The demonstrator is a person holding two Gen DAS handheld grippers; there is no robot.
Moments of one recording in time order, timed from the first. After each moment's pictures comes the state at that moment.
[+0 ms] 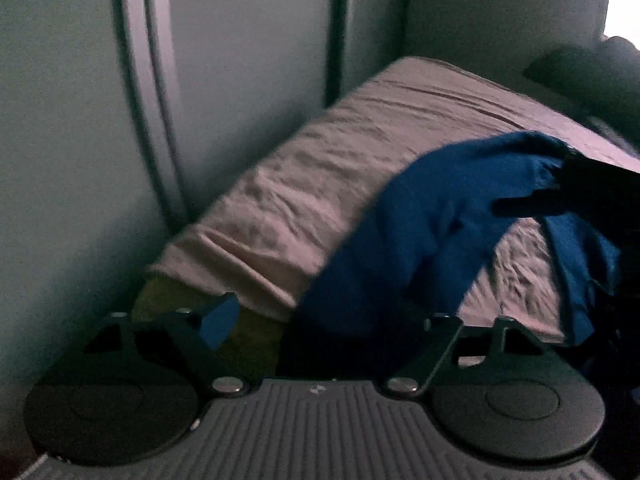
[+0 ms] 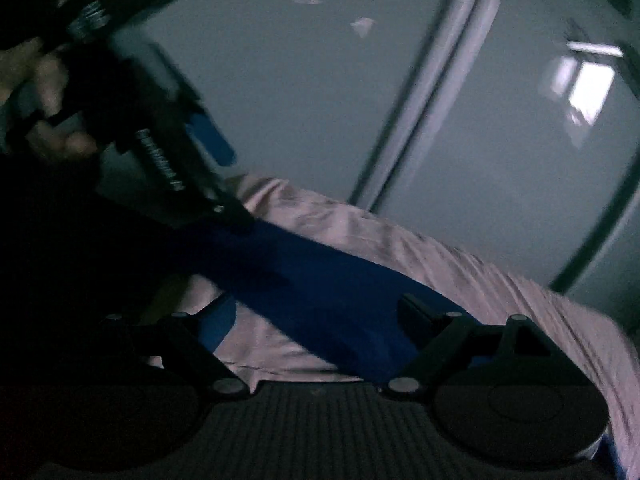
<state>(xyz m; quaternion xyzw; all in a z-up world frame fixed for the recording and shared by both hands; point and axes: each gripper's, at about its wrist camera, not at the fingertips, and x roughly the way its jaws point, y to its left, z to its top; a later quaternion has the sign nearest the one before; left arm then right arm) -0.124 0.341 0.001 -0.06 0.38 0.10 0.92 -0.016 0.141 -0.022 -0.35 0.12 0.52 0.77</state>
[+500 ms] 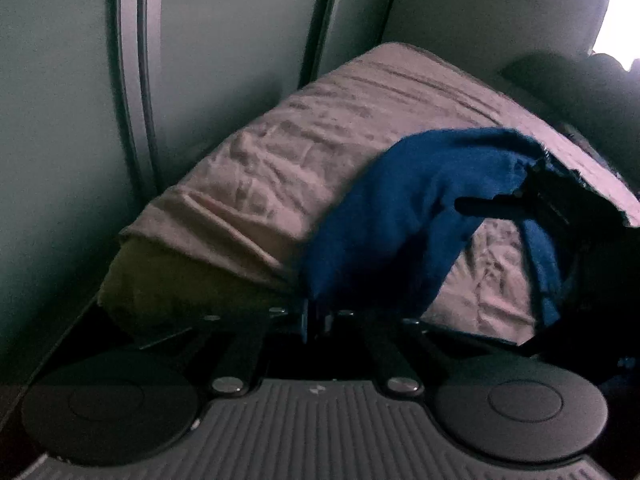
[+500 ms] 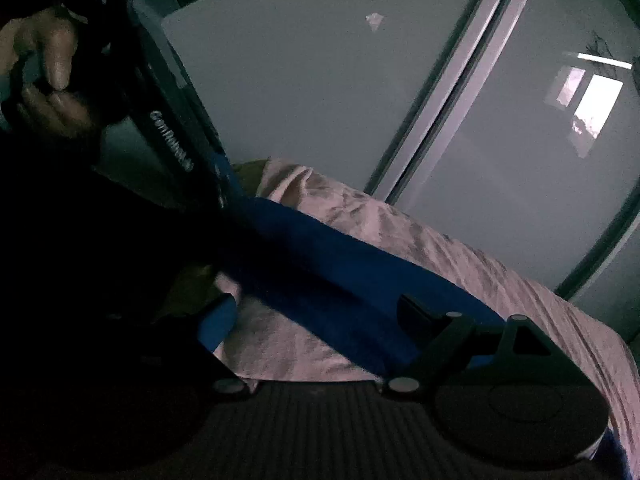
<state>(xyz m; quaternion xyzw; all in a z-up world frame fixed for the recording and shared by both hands) -0.127 0.356 0.002 -0.11 0.40 0.07 0.91 -0.026 0.159 -0.049 -0.36 0.12 0.51 0.77</state>
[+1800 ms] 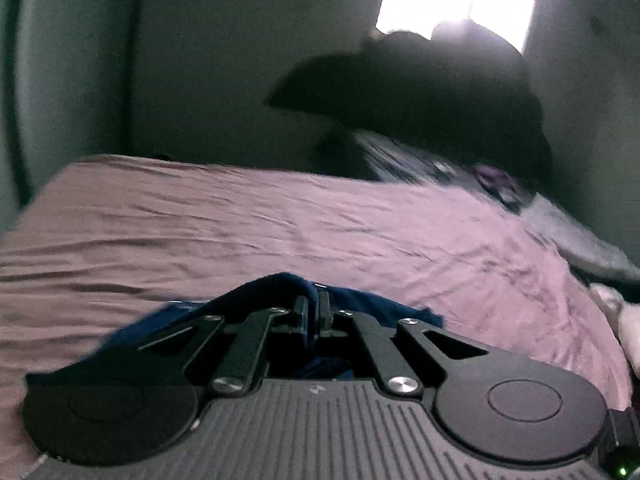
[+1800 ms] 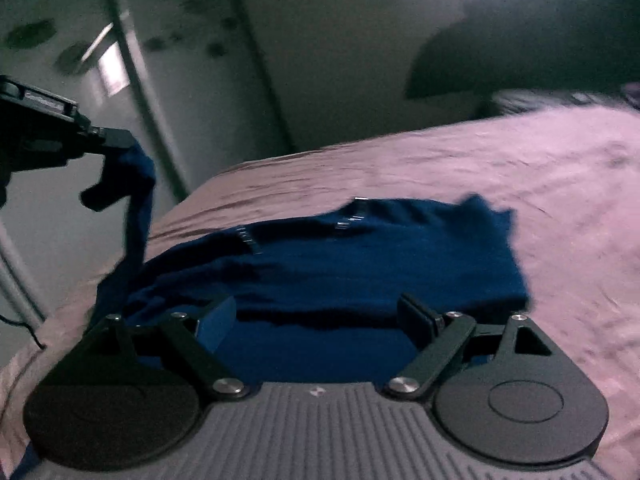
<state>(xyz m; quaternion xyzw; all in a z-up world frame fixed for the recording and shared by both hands) 0.158 -0.032 0.108 -0.02 0.32 -0.22 0.92 0.011 -0.258 -0.012 0.16 0.22 0.02 0.96</state>
